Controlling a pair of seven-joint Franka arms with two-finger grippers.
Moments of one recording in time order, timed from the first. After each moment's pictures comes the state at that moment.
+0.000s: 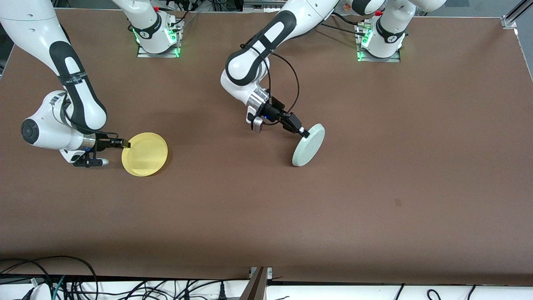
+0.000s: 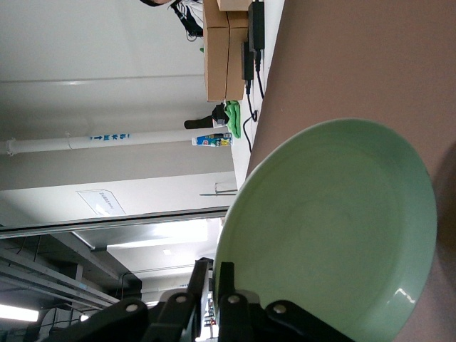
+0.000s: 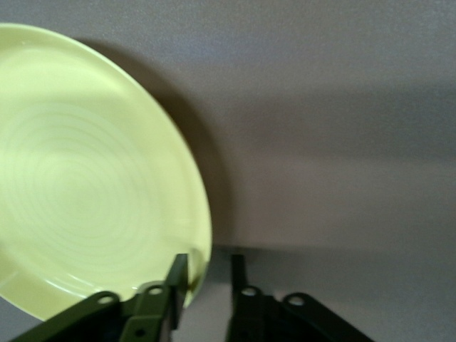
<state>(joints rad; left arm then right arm) -1.05 0.95 -0.03 -1.32 1.18 1.31 -0.72 -0.09 0.50 -0.08 -2.04 0.26 2.27 -0.35</state>
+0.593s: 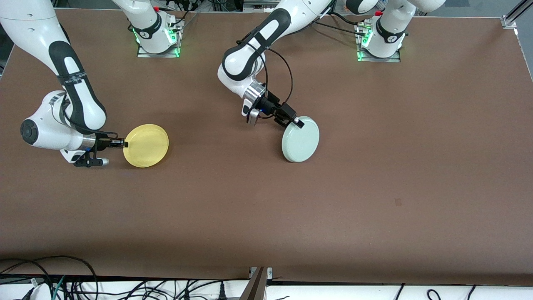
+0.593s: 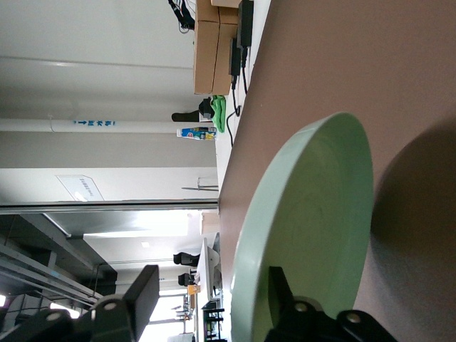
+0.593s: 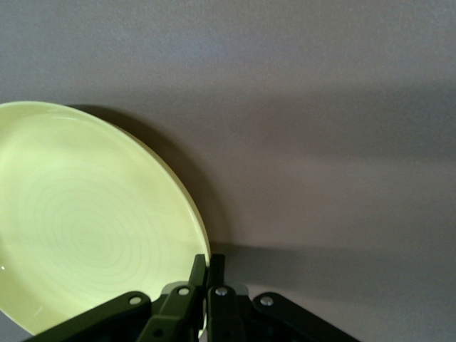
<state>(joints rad) -1.08 0.97 -0.03 -1.31 1.10 1.32 -0.86 -0.09 0.50 -0.08 -2.03 0.27 2.25 -0.36</state>
